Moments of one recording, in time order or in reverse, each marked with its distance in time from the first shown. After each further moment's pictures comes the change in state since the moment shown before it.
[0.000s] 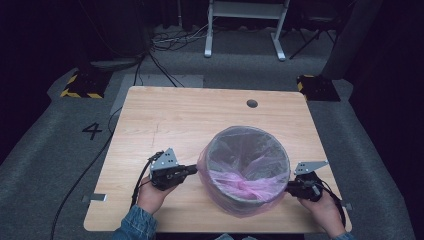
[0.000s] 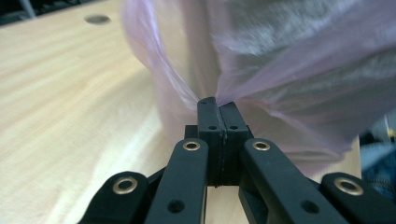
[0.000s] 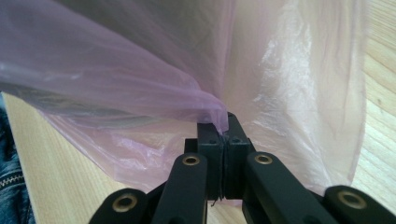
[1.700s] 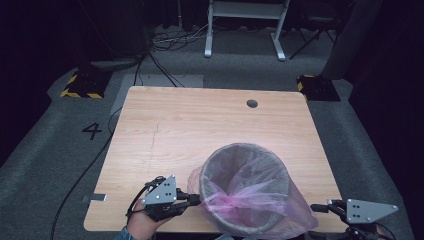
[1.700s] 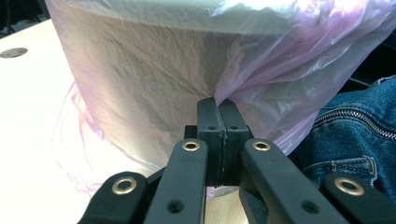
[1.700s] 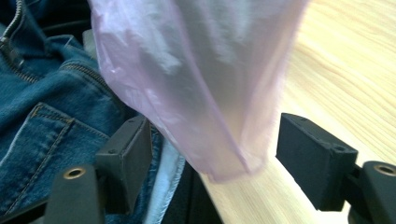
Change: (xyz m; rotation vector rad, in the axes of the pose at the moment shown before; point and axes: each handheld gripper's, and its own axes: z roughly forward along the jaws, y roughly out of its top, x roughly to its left) left arm -0.075 0.001 -0.035 -0.004 -0.196 0.174; right arm 0.080 -0.048 -0.119 -0.189 0.075 -0.205
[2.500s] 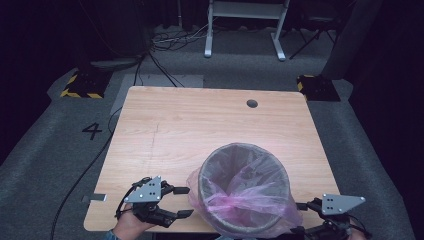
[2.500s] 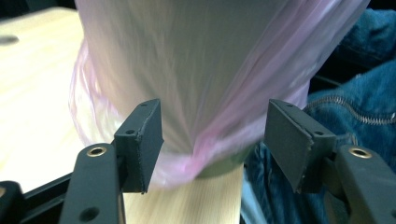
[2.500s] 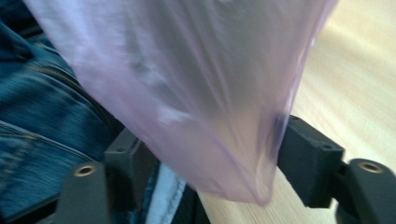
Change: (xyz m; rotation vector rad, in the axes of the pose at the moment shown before) left arm 0.010 -0.023 -0.017 -0.051 -0.064 -0.038; right arm -0.006 -0.001 0.048 0.009 0.066 0.007
